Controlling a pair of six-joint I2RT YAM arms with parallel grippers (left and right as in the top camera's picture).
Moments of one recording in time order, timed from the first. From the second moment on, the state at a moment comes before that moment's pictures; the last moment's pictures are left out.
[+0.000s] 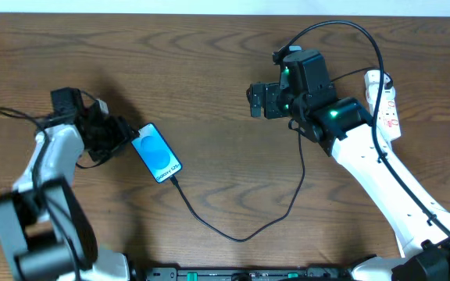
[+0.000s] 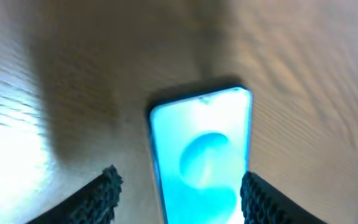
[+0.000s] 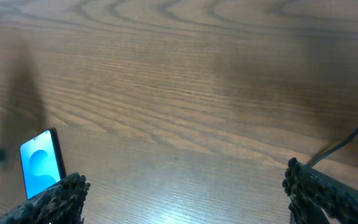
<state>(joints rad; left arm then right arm) 0.29 1.66 1.01 -0.64 0.42 -0.25 0.46 1.55 1.31 -0.56 -0.03 0.32</state>
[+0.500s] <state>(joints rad) 0.21 1.23 1.01 -0.69 0.41 0.04 0.46 1.55 1.31 -0.59 -0.03 0.32</state>
